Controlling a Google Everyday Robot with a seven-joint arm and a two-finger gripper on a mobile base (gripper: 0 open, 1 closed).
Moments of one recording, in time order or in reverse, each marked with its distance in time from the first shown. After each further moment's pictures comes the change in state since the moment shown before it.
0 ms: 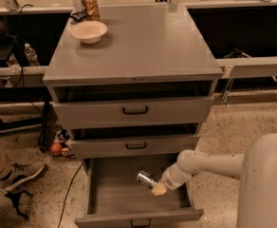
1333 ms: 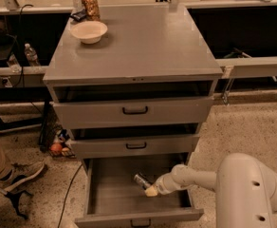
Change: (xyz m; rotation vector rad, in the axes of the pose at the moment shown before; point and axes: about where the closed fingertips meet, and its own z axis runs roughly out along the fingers) arm 0.005 -0.065 0.143 0.009 -0.156 0.121
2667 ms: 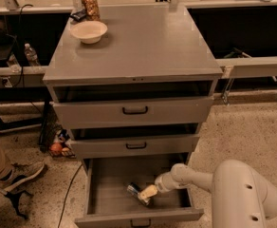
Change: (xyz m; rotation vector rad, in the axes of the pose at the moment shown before) arm -0.005 -0.019 0.026 -0.025 -0.024 0.007
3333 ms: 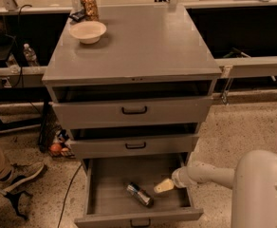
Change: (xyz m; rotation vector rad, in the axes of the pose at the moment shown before) arm 0.001 -0.034 -0.108 0.195 -0.018 0.012
